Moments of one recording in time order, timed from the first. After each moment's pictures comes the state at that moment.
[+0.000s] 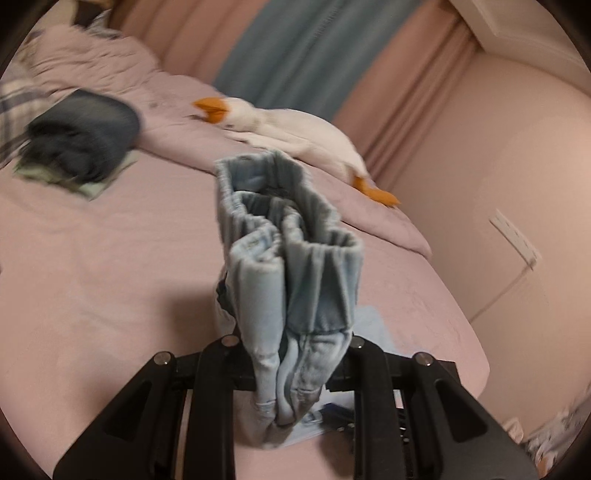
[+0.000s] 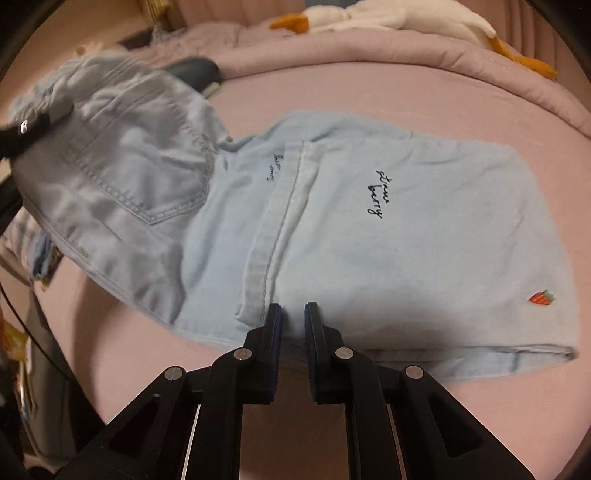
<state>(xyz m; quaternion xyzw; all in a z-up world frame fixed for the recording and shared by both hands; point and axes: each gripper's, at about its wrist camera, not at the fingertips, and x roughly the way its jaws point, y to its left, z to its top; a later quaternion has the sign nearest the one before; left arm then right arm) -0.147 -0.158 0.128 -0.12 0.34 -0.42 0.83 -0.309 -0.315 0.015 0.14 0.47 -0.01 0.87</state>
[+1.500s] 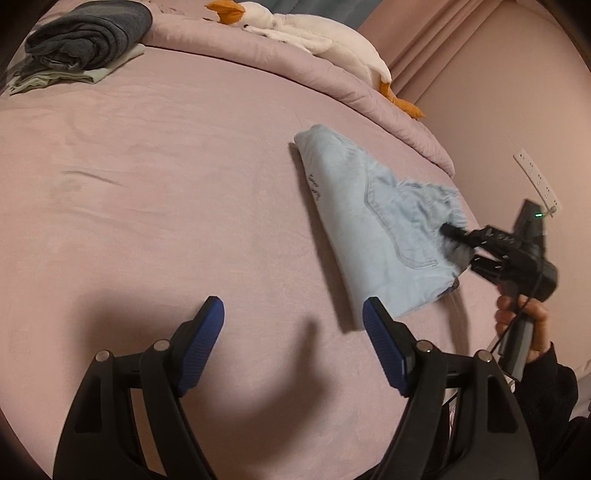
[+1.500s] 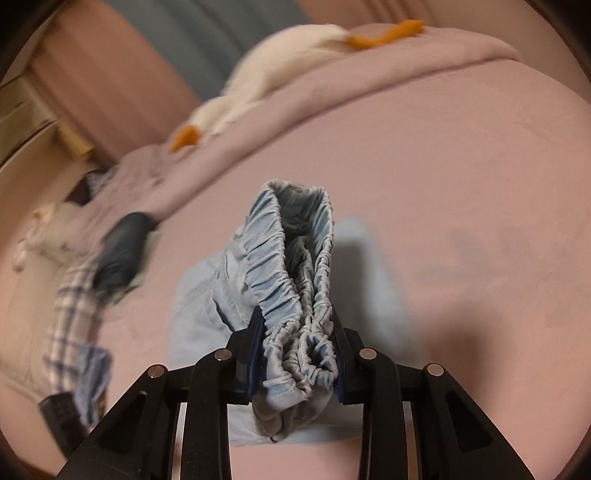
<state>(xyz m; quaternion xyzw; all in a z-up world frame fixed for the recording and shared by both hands) -0.182 -0.146 0.026 -0.05 0.49 -0.40 0.78 -0.335 -0.453 0.051 0.34 0.36 -0.14 0.86</state>
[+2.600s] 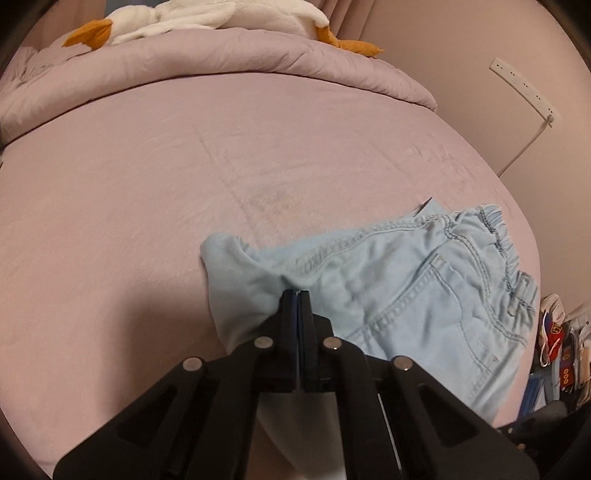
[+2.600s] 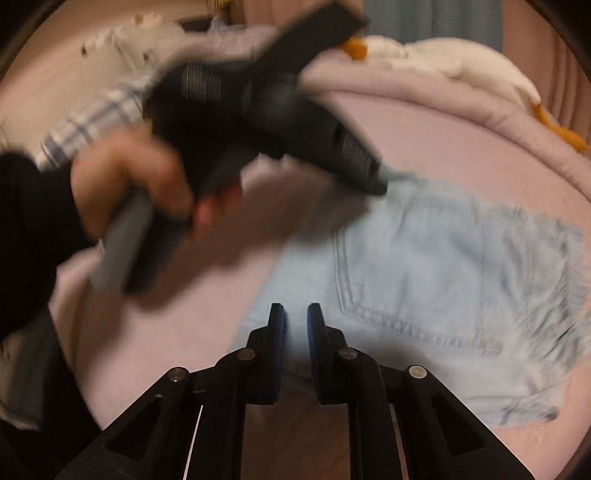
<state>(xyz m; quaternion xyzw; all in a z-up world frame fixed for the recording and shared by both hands) -0.071 -0.315 0.009 0.11 0.45 -0.49 0.73 -0.256 -0.285 0.008 0.03 0.45 0.03 0.89</state>
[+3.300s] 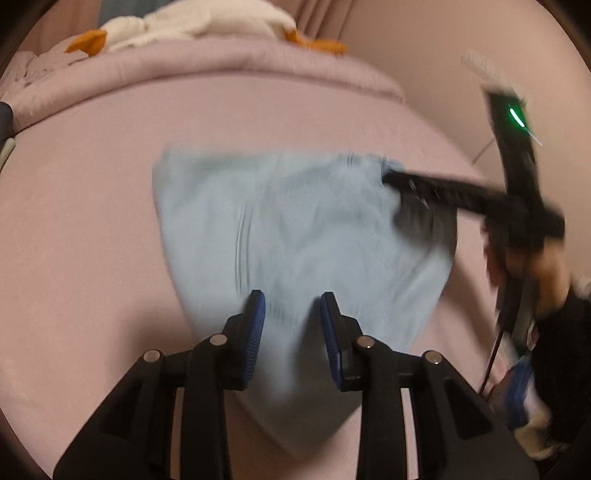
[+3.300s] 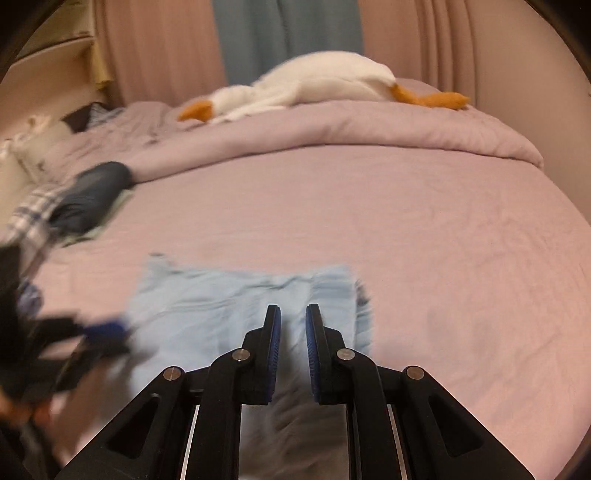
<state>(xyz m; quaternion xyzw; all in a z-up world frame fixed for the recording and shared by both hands) -0.175 -0.276 0.019 0.13 0.45 -0.50 0.73 -0.264 -0.463 0.049 0.13 0.38 -0.17 0.90</state>
